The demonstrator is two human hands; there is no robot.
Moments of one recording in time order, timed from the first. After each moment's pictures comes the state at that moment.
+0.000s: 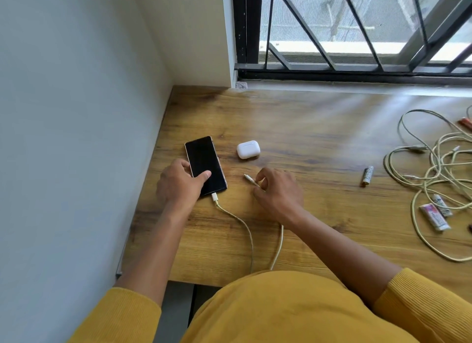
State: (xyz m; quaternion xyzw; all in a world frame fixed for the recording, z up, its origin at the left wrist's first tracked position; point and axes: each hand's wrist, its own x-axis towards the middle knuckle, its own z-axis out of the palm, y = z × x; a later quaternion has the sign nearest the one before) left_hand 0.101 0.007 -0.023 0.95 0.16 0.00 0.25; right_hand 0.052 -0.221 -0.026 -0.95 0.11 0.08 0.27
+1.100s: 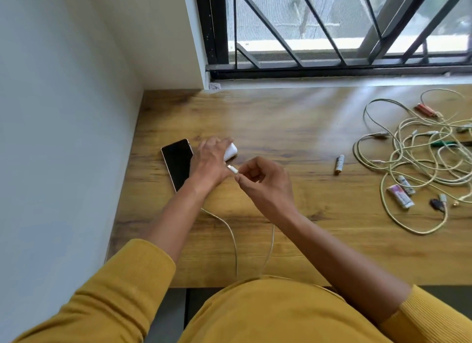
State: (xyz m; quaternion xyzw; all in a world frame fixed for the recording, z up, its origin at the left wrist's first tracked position) left_hand 0.140 -0.091 -0.012 0.97 -0.17 -0.09 0.18; right_hand 0.019 -0.220 0.029 -0.82 0.16 -0.05 0.54
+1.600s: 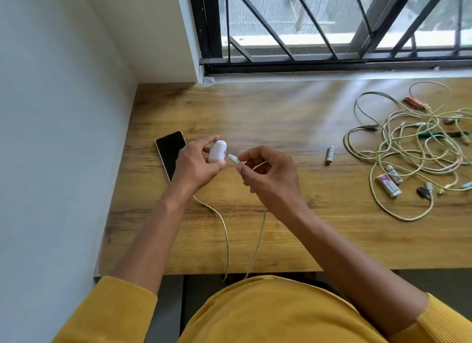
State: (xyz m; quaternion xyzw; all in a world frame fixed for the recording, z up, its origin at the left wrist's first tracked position) left_hand 0.100 -0.067 0.009 0.90 -0.08 -0.10 0.41; right_hand -0.008 -0.232 0.059 -0.79 0.15 -0.08 0.60
